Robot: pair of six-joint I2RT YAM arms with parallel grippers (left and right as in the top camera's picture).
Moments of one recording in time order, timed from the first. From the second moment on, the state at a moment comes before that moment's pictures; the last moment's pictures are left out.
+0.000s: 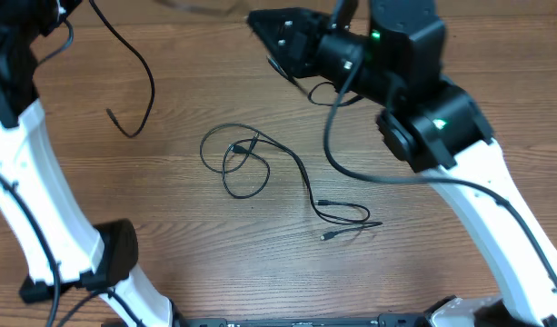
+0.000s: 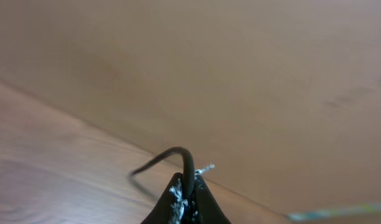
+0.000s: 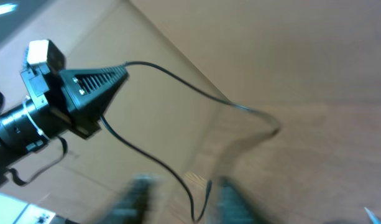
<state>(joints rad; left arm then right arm) 0.18 1.95 2.83 -1.25 0.31 -0.64 0.55 1.59 1.82 -0.40 -0.39 0.75</state>
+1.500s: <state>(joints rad) 0.43 2.31 2.75 -1.52 0.16 -0.43 0.55 1.70 1.82 -1.35 -0.33 0.51</state>
